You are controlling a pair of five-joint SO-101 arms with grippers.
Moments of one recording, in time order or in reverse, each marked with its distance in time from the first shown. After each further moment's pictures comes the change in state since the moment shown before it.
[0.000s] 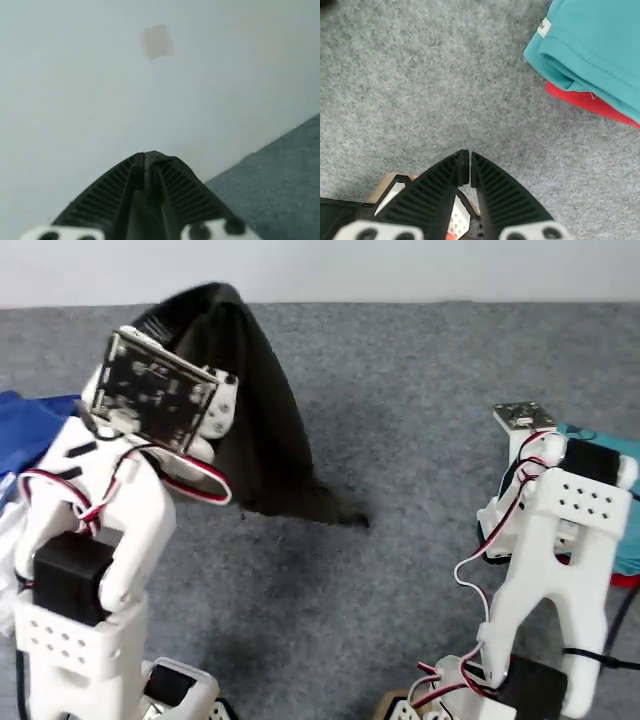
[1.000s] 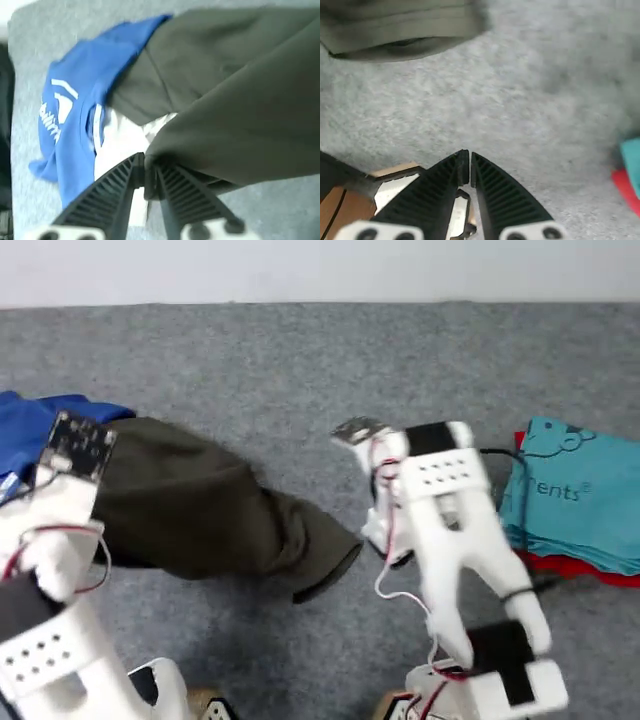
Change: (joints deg) left arm -48.4 -14.3 30.5 31.0 -22.7; right arm -34.1 11.6 -0.2 -2.2 -2.9
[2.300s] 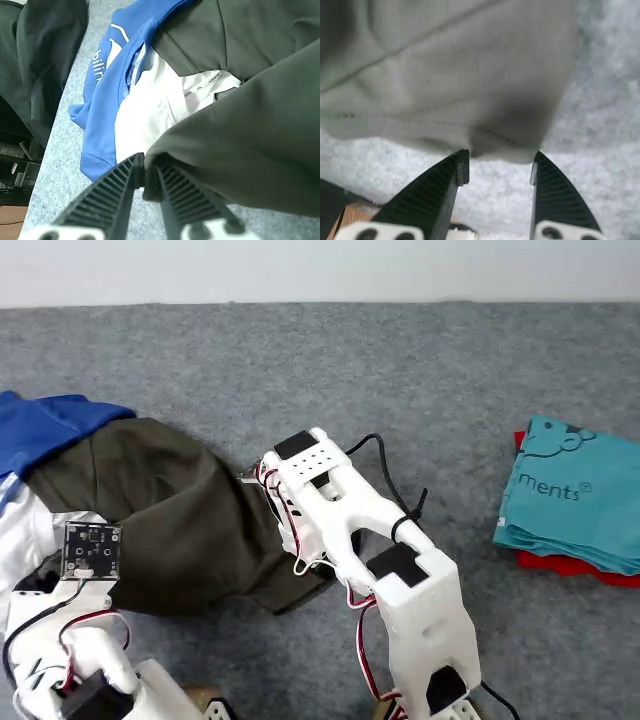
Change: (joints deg) left arm -14.9 -46.4 41.1 -10.2 -0.7; right arm -18.1 37.3 -23.2 -3.2 -6.9
